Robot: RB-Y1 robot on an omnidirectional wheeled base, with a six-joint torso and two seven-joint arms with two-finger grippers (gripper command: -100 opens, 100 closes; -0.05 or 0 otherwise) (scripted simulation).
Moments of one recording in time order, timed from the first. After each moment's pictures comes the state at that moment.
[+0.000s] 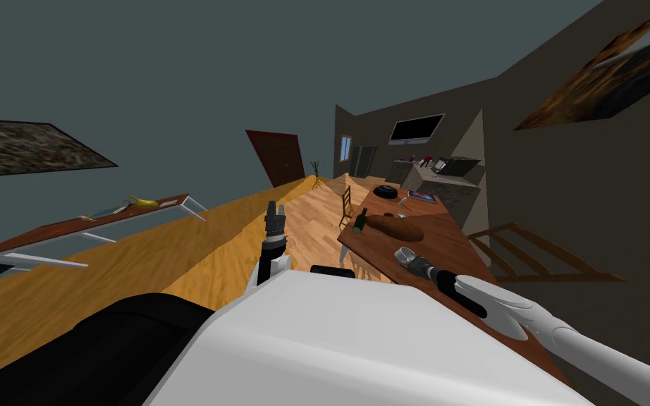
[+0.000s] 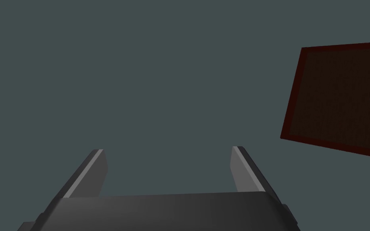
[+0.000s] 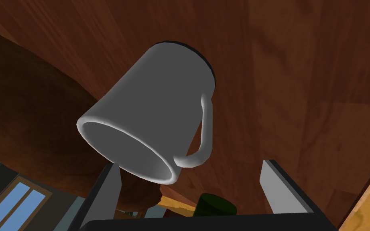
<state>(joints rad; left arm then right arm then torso) 0.55 -0.01 0.02 -2.22 -0.01 -0.58 -0.14 0.21 -1.28 0.69 -1.43 0.60 0.00 0.42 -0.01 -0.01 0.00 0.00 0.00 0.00</state>
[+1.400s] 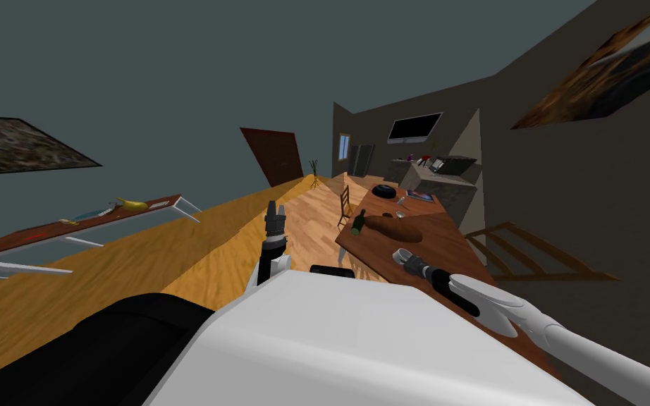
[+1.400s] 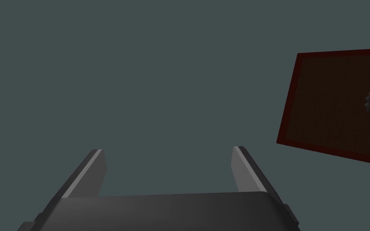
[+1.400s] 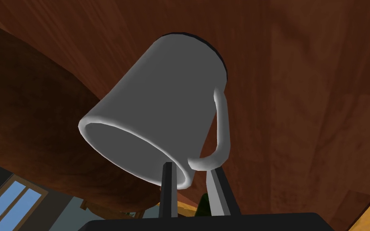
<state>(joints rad) 0.55 -0.01 0.02 -2.22 -0.01 -0.58 -0.14 0.20 -1.28 0.72 -1.48 0.61 0.04 0.42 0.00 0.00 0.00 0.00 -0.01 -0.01</state>
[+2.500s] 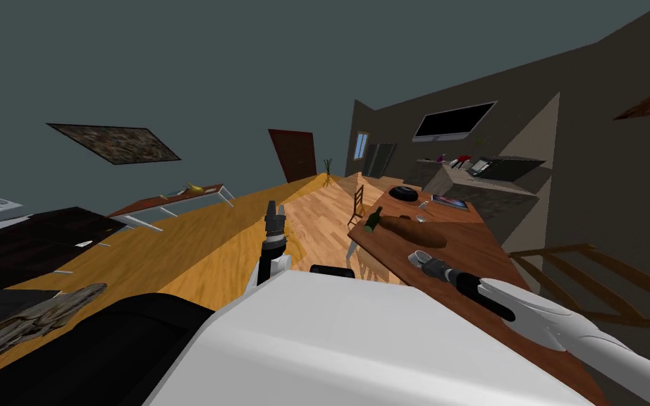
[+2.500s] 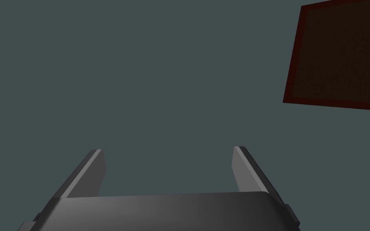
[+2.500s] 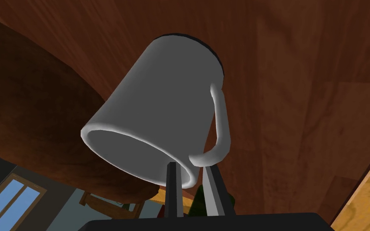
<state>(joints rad) 0.55 -0.01 0.02 -2.22 -0.01 -0.58 -0.14 0.23 -1.23 0.53 -1.18 0.58 -0.20 0.42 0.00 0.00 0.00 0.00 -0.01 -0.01</state>
